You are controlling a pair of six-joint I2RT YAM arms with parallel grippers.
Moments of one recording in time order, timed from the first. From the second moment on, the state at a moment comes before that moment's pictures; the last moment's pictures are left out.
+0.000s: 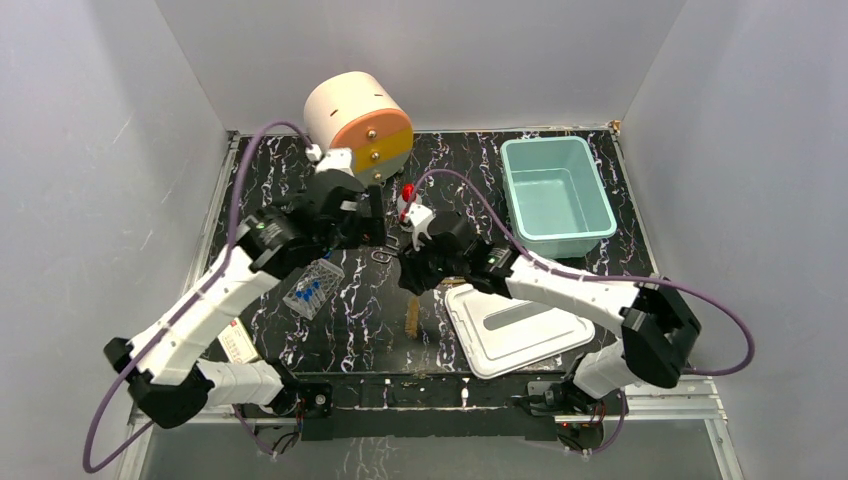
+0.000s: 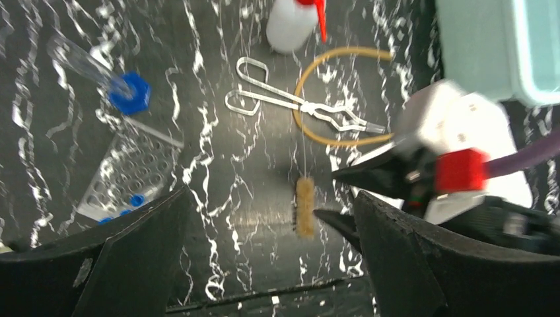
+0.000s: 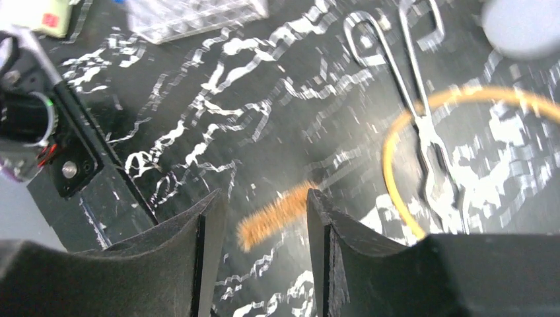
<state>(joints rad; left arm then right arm) -0.80 1.20 1.53 -1.06 -0.45 -0.59 0.98 1.47 1.02 -0.14 -0.20 0.18</state>
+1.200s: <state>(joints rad) -0.80 1.83 1.20 -0.60 -0.12 -0.72 0.98 0.91 0.70 -0.55 0.24 0.87</state>
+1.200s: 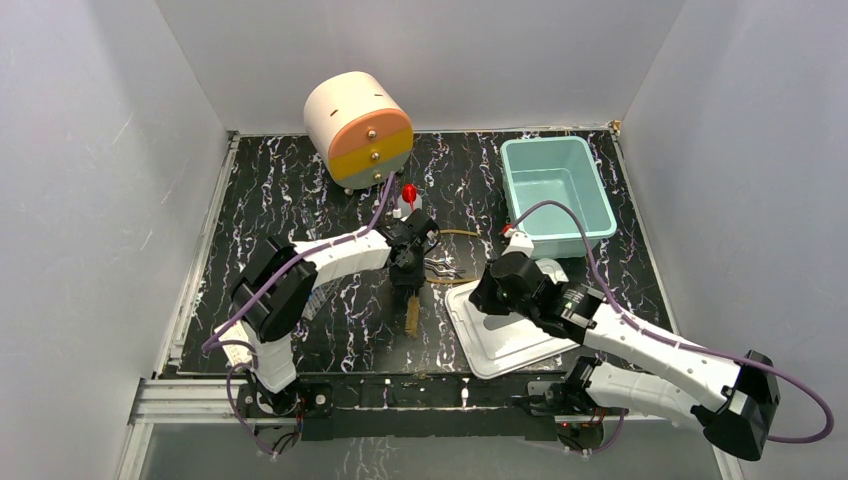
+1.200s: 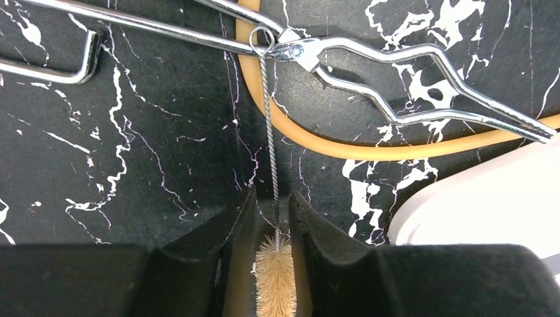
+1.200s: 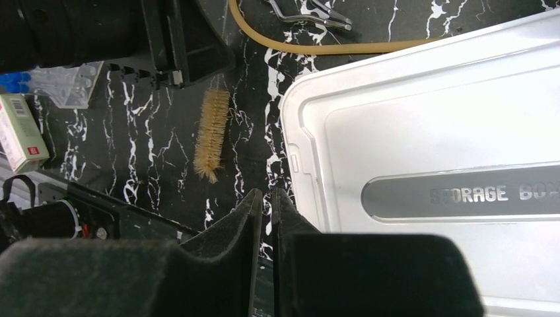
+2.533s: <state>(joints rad) -0.67 1.20 1.13 -0.38 0.31 -0.75 0.95 1.01 0.87 0.04 0.18 0.92</state>
